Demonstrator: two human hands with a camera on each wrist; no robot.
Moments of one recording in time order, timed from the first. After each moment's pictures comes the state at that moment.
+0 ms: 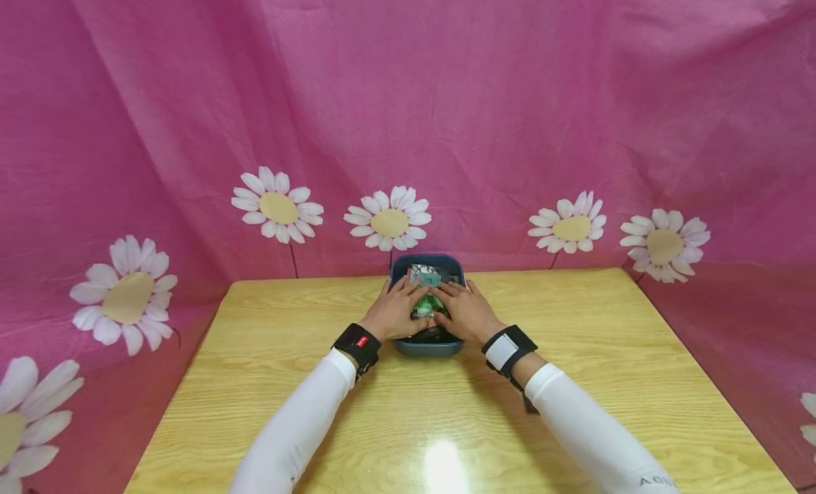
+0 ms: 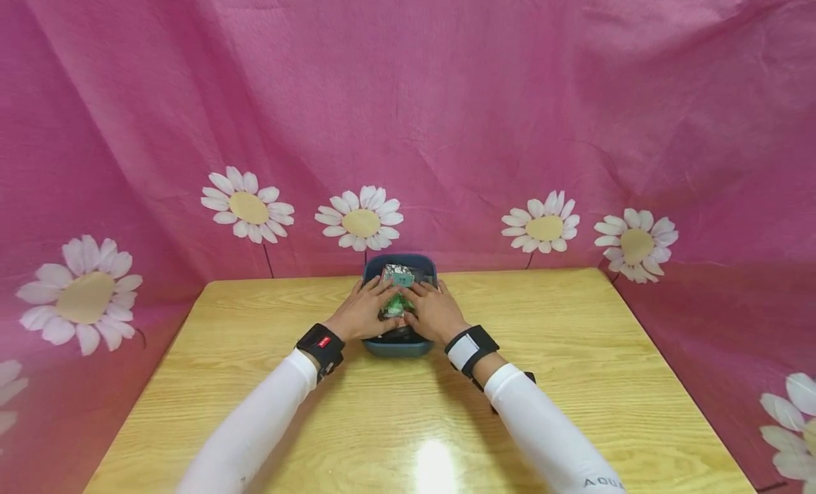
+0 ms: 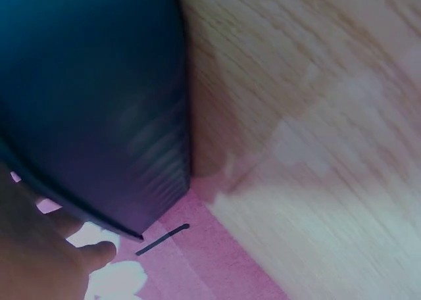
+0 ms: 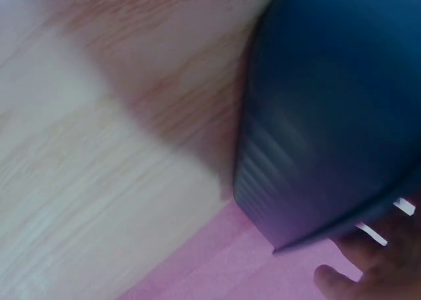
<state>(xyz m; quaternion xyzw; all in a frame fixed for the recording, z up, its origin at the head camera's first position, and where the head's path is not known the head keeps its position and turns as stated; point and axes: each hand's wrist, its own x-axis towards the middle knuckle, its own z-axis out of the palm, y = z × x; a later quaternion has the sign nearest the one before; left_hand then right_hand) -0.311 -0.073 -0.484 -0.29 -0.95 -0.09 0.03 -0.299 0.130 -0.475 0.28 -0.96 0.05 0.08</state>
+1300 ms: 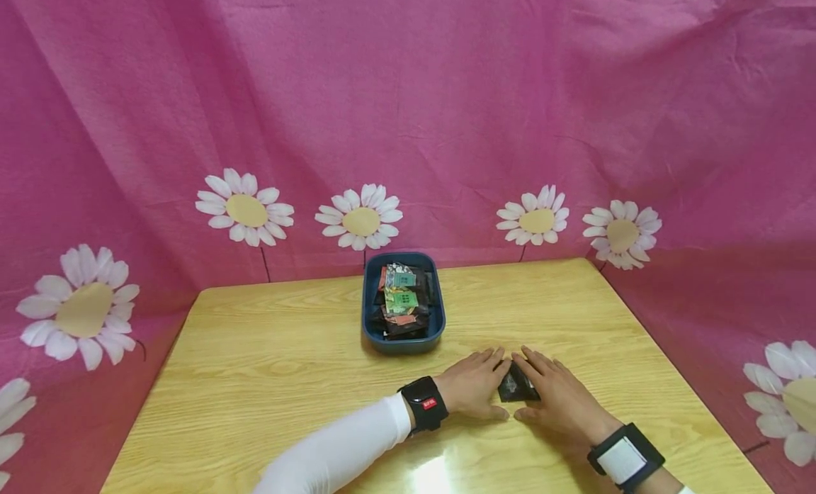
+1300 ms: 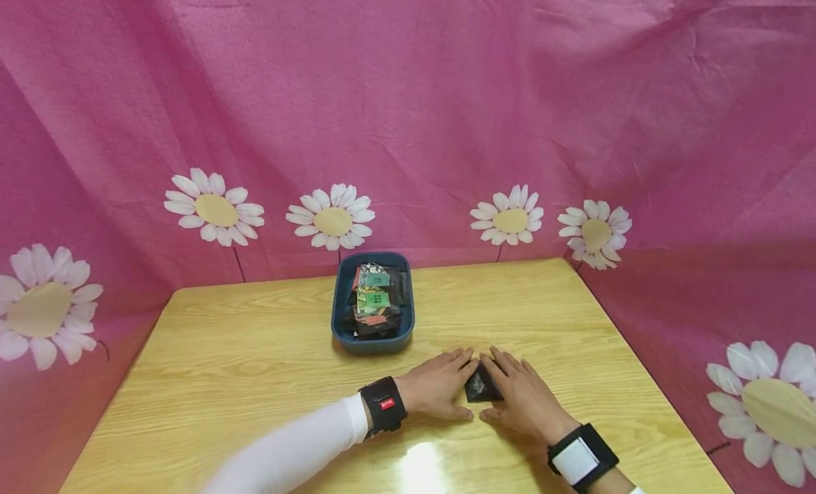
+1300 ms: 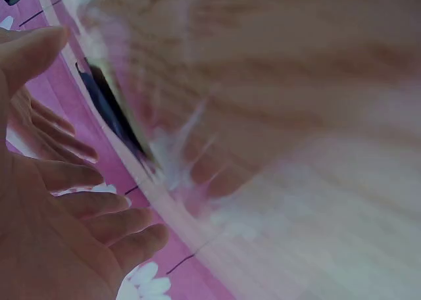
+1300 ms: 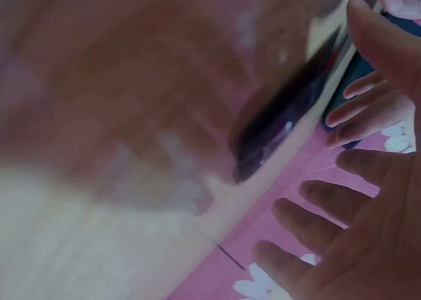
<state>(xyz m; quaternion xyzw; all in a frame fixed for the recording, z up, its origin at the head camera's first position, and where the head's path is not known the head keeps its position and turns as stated) -0.188 0.093 -0.506 -0.46 -0.88 0.01 -0.06 -0.130 0.299 -0.506 0.21 -0.97 0.11 0.04</state>
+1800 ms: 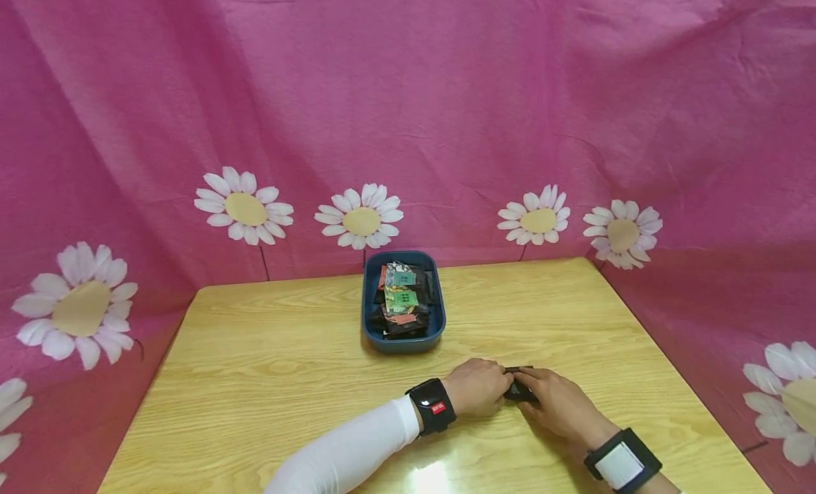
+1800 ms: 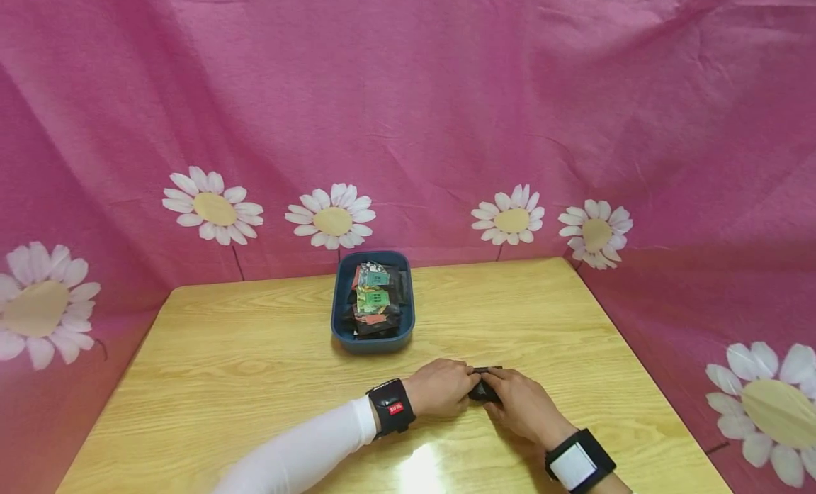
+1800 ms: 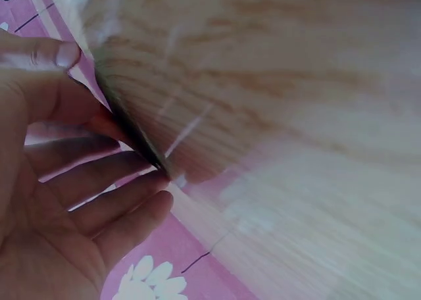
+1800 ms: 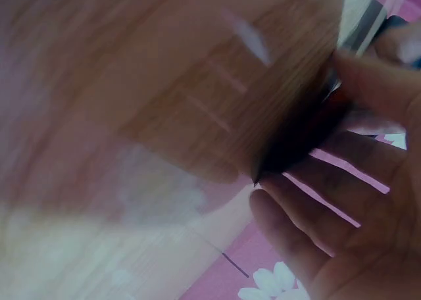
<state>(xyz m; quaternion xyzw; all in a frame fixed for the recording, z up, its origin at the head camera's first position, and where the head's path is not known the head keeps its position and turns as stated) -0.184 0.106 -0.507 -0.51 -0.86 0.06 0.05 -0.125 0.292 -0.509 0.22 -0.97 0.07 0.06</state>
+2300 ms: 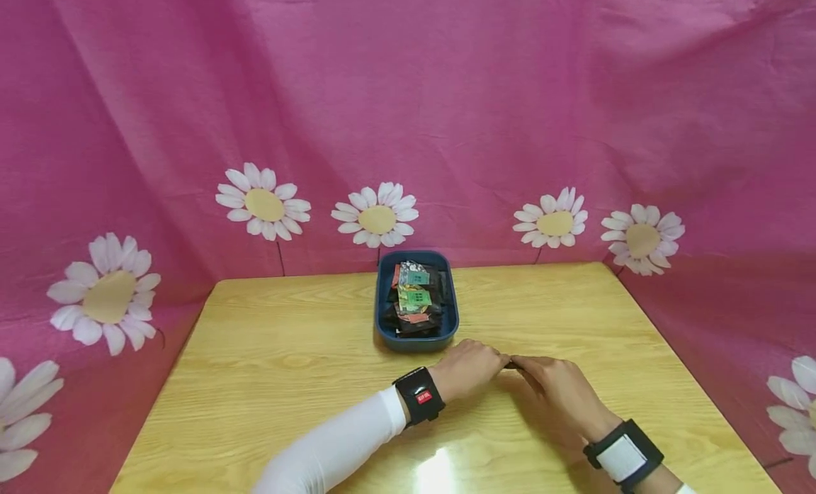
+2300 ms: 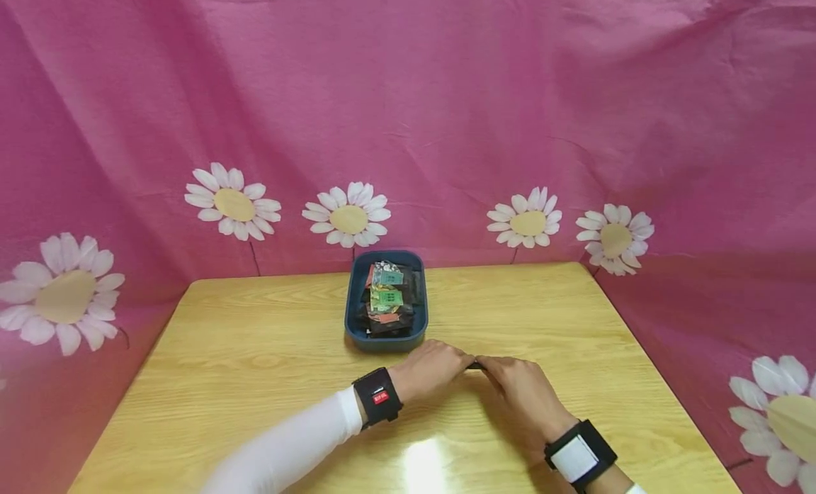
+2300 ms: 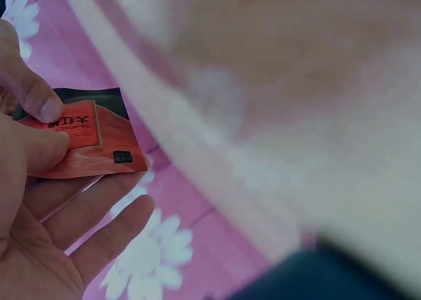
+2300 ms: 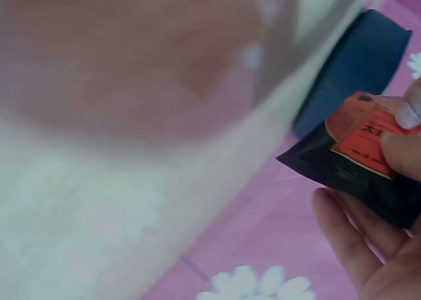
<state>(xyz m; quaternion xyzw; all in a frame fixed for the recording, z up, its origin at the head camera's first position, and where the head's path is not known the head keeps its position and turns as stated) -0.197 0.069 -0.476 -0.48 -0.87 0.03 0.13 -0.145 0.268 -0.488 0.27 -0.93 0.11 0.21</state>
